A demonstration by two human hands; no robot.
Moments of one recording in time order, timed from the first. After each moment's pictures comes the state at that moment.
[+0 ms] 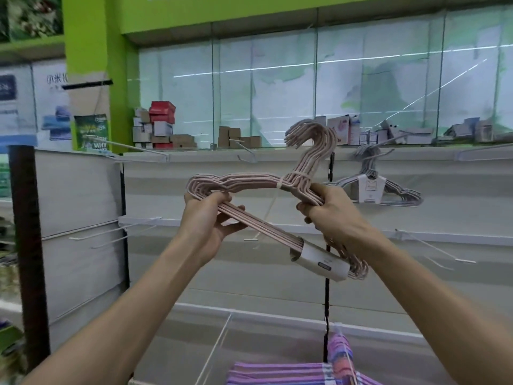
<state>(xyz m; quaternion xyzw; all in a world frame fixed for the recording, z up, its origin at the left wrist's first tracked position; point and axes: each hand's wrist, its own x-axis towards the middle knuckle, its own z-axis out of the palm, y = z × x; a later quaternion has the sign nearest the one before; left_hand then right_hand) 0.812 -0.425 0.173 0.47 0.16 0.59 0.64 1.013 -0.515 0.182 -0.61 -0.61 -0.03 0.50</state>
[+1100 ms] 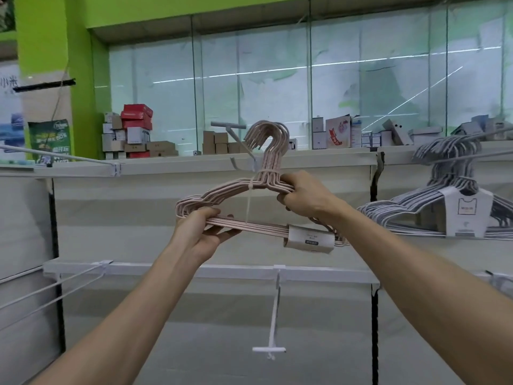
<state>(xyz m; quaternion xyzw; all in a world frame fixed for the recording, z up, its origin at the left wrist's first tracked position) 0.917 -0.099 0.189 0.39 0.18 0.54 0.73 1.104 -0.197 0.245 -0.67 -0.63 -0.10 0.37</state>
